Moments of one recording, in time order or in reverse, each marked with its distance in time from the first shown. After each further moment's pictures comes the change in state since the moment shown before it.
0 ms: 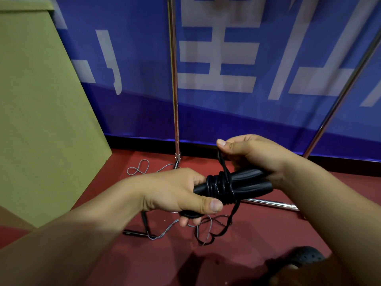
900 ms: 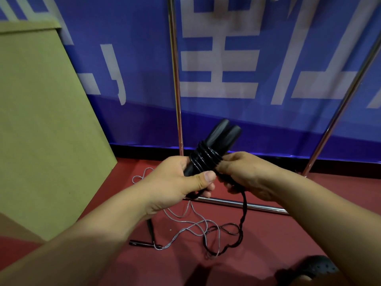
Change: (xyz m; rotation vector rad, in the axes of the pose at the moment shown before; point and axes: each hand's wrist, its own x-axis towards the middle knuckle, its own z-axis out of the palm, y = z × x) left_hand 0.005 -0.004 -0.004 -0.347 0.470 0.211; right_hand 0.024 0.016 0.020 -0.259 0.077 0.090
